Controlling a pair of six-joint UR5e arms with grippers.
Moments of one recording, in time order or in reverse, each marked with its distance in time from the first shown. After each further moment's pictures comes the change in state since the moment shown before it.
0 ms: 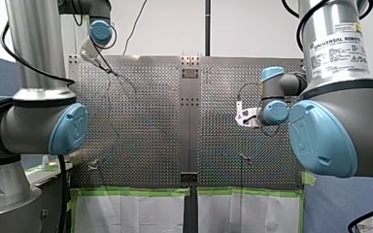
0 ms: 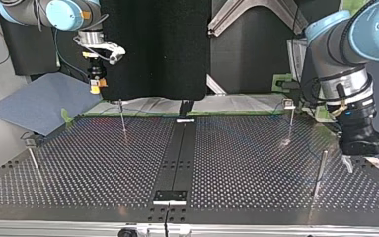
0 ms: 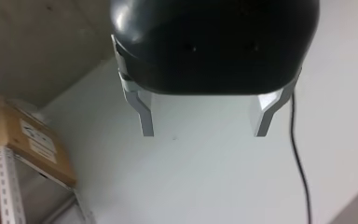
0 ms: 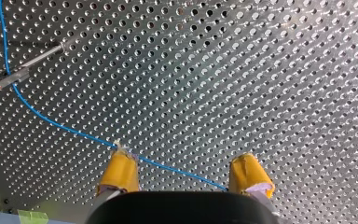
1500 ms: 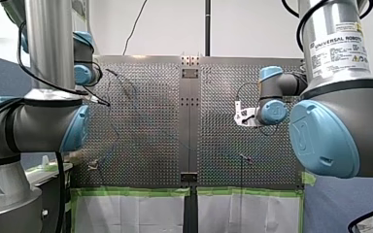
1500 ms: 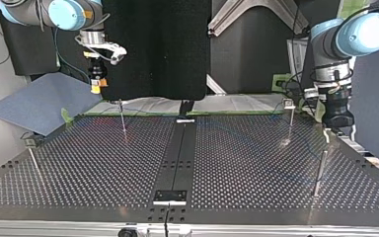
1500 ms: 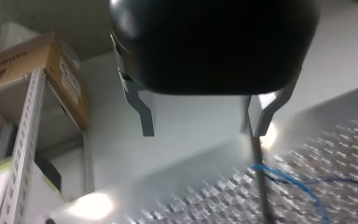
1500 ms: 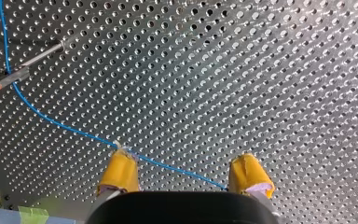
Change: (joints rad) left arm 0.236 -0.026 -0.376 0.376 0.376 -0.376; right arm 0.017 0.000 -0.004 0.005 0.031 -0.003
